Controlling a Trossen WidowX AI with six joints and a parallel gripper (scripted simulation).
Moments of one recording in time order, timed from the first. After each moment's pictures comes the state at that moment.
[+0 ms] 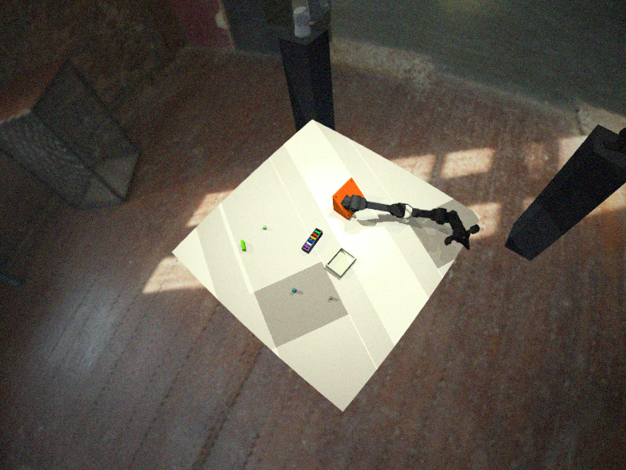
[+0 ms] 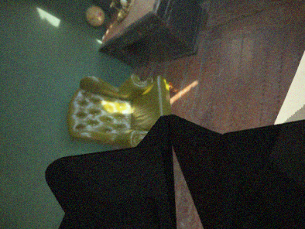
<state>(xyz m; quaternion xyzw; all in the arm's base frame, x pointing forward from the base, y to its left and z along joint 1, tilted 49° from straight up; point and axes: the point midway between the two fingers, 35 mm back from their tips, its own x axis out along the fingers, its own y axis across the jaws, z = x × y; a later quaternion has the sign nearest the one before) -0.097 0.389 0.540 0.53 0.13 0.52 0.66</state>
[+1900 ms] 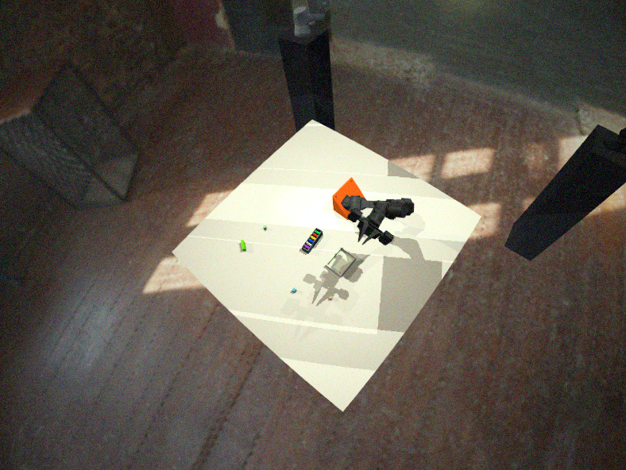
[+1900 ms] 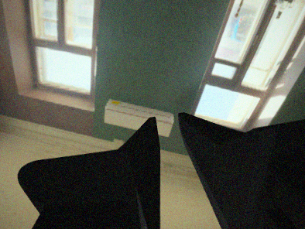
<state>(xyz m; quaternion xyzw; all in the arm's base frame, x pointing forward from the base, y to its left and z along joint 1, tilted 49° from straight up) 0.261 -0.162 0.518 0.96 -0.04 0.12 -0.25</state>
